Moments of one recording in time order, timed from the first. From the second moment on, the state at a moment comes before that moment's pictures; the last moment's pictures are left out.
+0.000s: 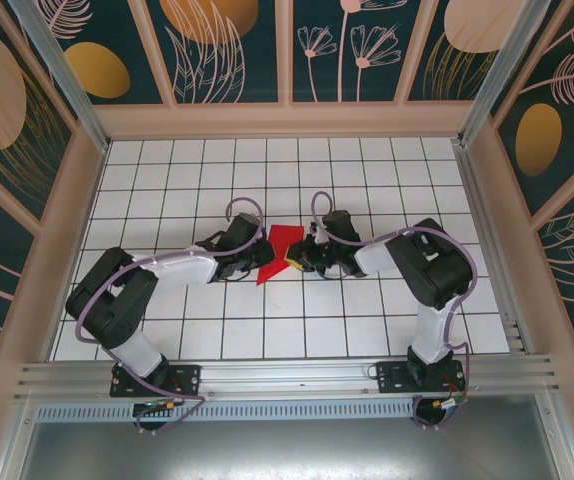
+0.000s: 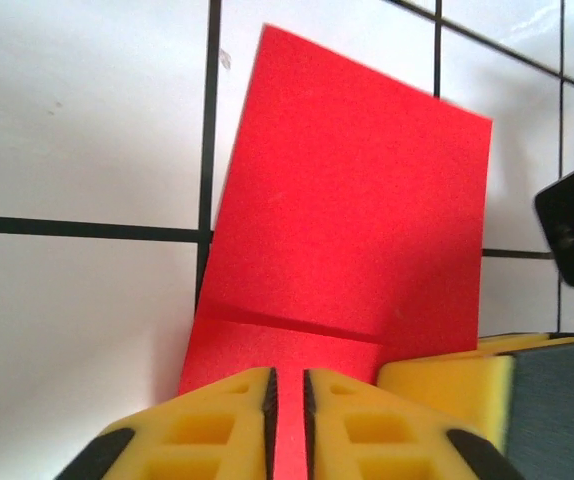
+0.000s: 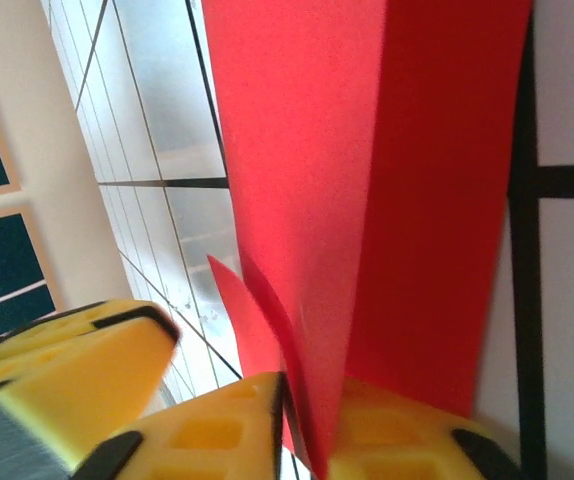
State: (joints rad) left arm -0.66 1.63 0.80 -0.03 0.04 -0.88; right arm 0.58 1.89 0.76 0.43 -0.66 1.12
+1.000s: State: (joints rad) left arm -0.61 1.35 0.57 0.31 0.12 -0.38; right arm 0.58 1.73 0.96 -0.05 -0.40 1.23
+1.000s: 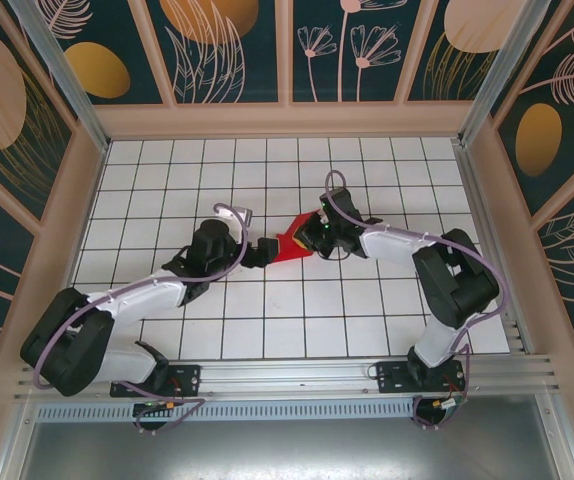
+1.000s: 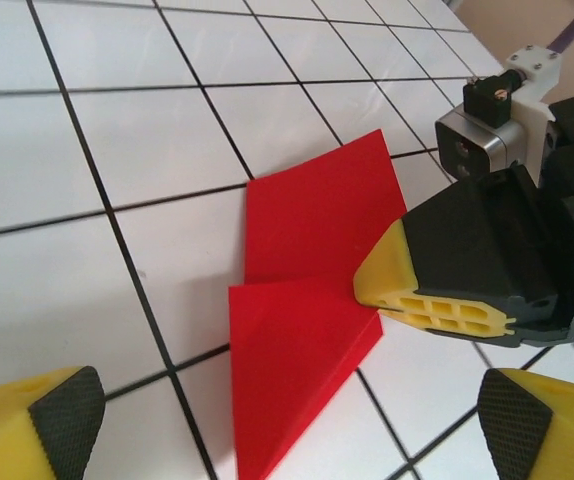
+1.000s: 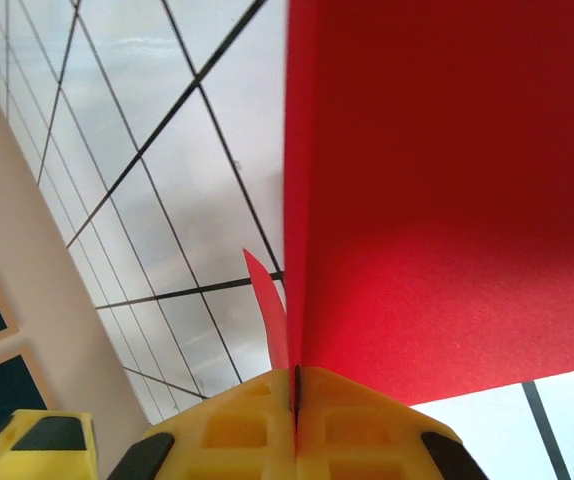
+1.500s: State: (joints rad) left arm -0.69 1.57 0.53 0.49 0.10 0.02; right arm 0.56 1.80 0.98 -0.10 -0.50 1.23
